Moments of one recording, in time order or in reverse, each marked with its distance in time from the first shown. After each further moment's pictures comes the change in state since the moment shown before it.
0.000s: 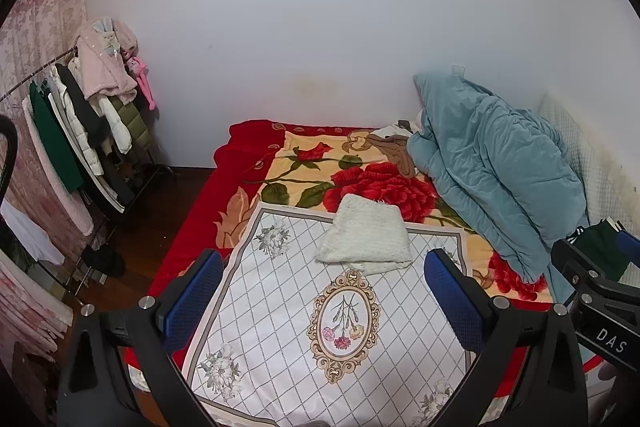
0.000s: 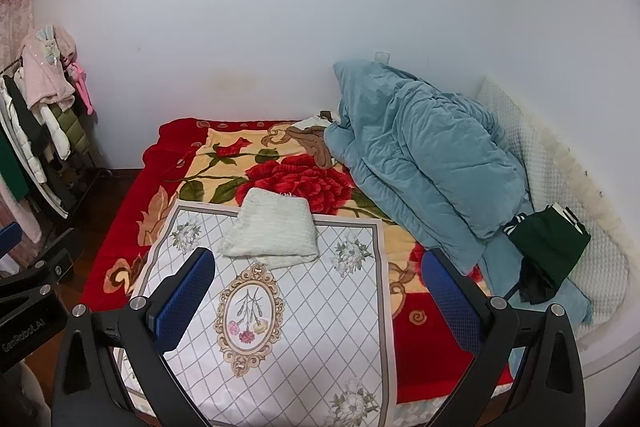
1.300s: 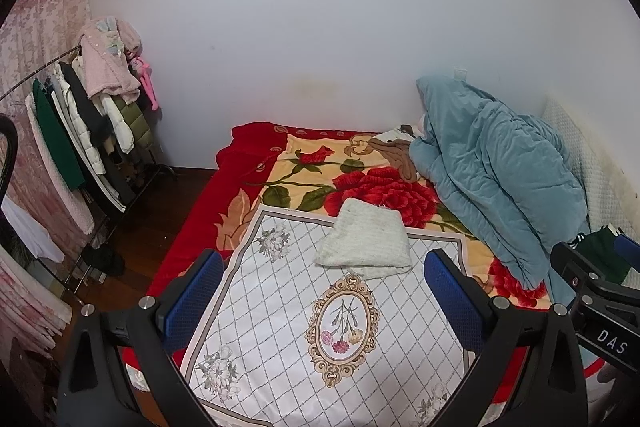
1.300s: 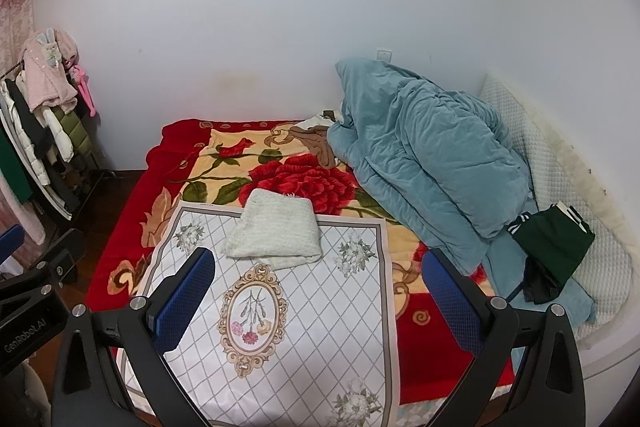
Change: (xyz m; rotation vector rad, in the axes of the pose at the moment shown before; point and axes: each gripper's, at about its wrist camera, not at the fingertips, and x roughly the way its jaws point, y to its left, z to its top) left arm 0.001 -0.003 0.002 -0.016 -0.012 0.009; right arm -0.003 0.005 -0.009 0.007 0.000 0.000
